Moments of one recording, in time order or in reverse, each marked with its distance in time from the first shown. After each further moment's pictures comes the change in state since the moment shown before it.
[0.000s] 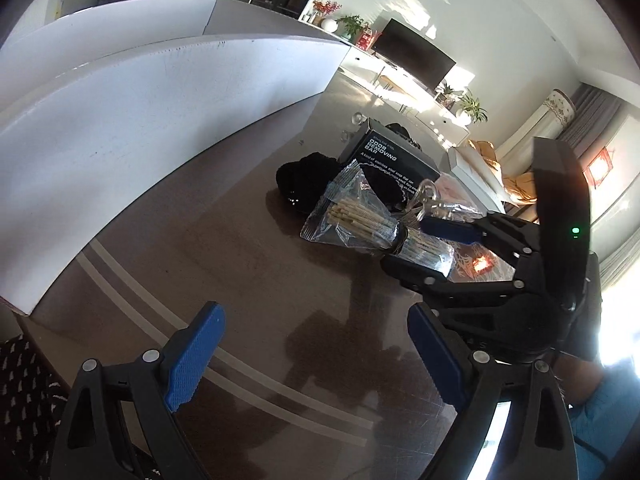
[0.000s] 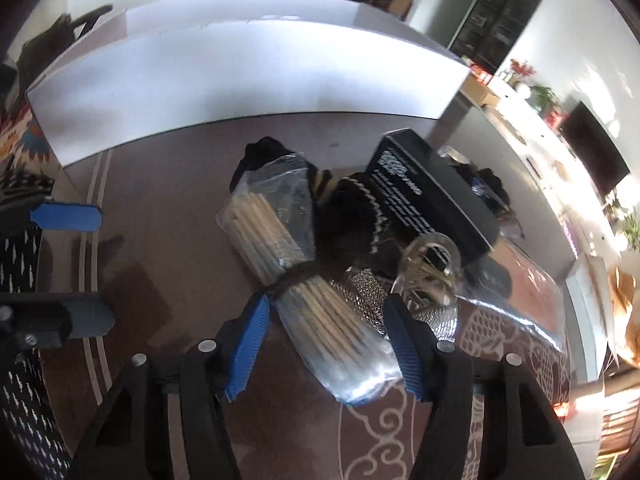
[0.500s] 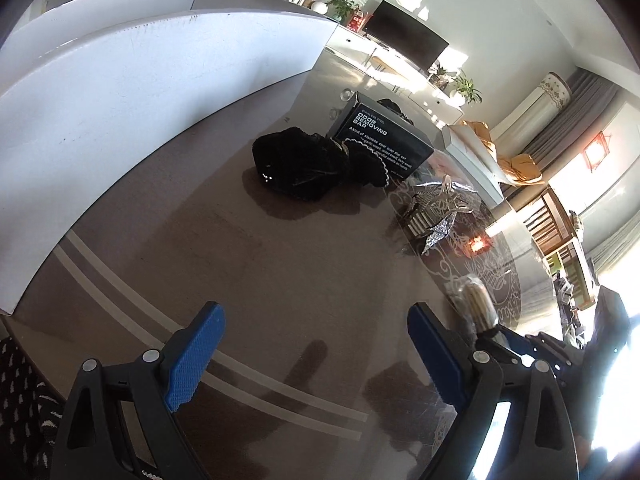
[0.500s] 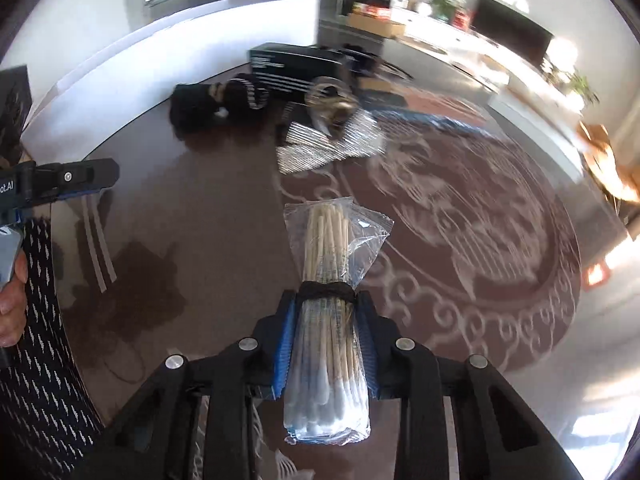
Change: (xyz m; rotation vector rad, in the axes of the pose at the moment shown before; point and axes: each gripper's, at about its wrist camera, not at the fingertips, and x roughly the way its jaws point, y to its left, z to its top) left arm 0.021 -0.012 -0.004 0.039 0.088 -0.014; right arm -0.074 -0.020 -0.159 0.549 0.020 -0.066
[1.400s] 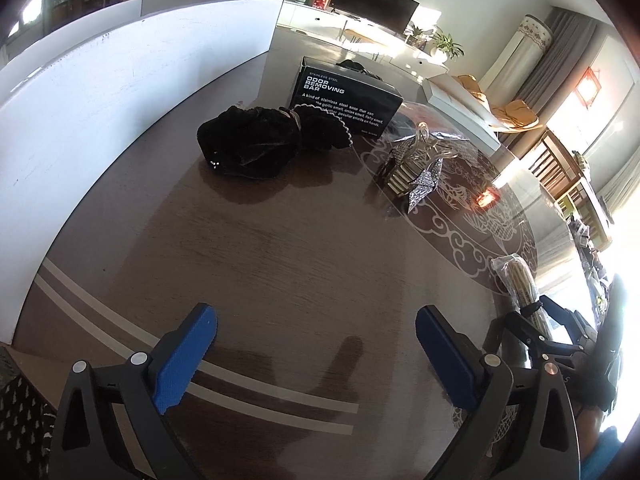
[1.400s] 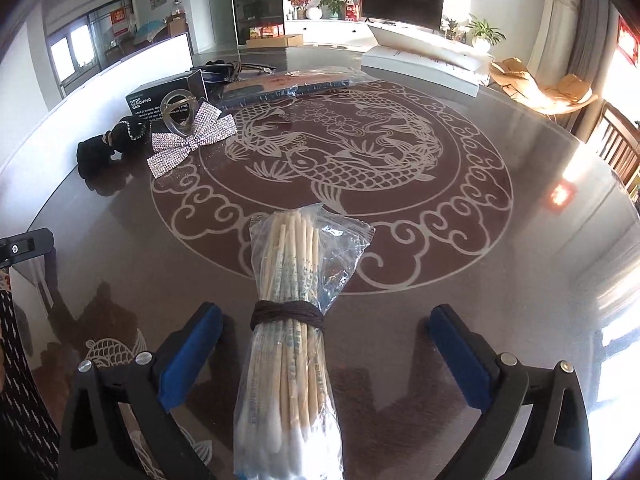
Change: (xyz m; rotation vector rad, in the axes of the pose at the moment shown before) left arm 0.015 -0.032 -0.006 0.181 0.060 0.058; right arm 0.007 -0.062 -0.035 0.276 -0.074 -0.130
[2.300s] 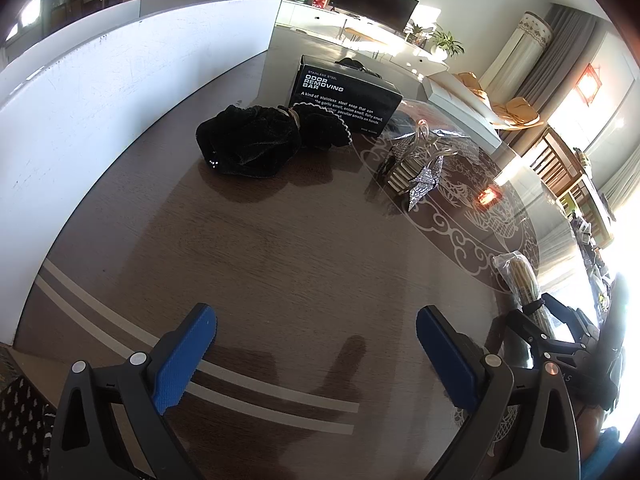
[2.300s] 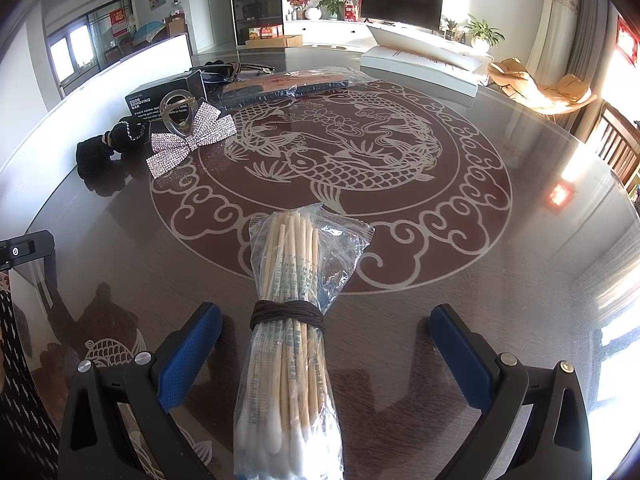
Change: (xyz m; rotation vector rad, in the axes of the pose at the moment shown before) left arm -0.001 0.000 -0.001 0.001 0.002 0.001; right arm -0.002 0.001 -0.001 -0.001 0.000 -0.001
